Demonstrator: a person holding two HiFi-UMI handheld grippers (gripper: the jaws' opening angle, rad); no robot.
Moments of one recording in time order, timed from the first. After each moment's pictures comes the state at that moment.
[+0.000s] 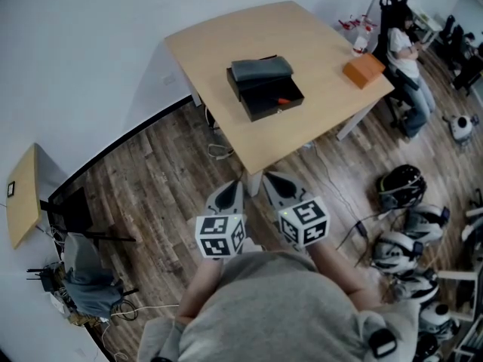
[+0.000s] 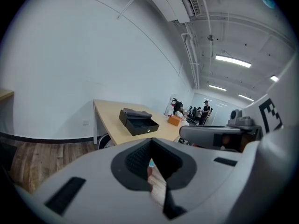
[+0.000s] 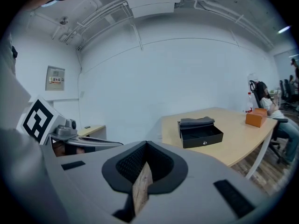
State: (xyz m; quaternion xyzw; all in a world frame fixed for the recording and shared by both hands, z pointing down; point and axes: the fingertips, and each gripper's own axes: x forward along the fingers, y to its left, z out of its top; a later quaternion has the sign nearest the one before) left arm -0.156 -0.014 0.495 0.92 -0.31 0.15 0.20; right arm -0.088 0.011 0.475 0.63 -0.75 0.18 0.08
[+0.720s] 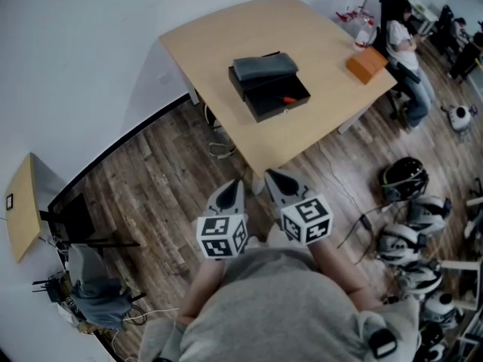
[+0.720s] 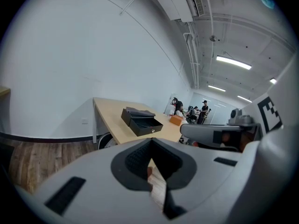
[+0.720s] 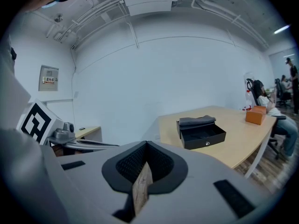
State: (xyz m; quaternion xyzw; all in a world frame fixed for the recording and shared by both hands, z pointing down) left arm -0.169 -0.054 0.506 0.92 -0.30 0.15 0.21; right arm -0.097 -0.030 0.482 0.65 -0.74 0.19 0.08
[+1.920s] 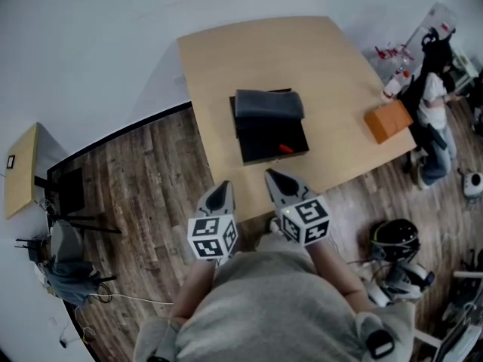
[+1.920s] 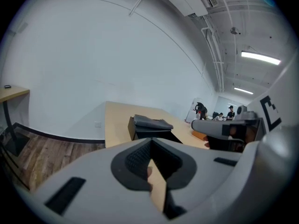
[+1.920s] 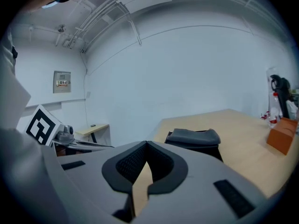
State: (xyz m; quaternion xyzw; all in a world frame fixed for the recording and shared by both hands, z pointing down) left arm -0.049 -0.156 0.505 0.86 -0.44 0.14 0.23; right arm 0.057 -0.146 0.466 0.56 -0.81 0.17 0.10
